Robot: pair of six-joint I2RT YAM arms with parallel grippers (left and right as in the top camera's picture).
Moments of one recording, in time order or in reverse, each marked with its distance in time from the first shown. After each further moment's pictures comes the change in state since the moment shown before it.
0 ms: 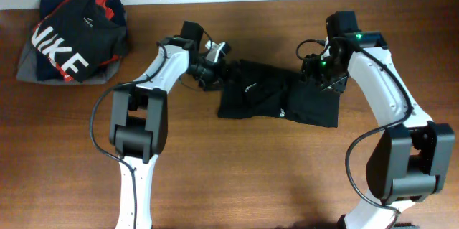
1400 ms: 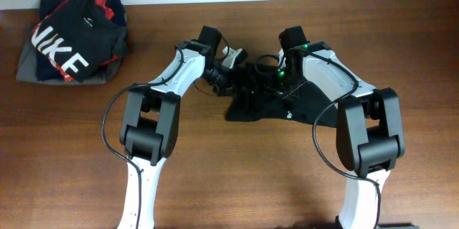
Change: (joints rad) left arm -0.087 0.010 -0.001 0.019 0.030 -0.008; right arm 0.175 0.248 0.000 0.193 -0.188 0.053
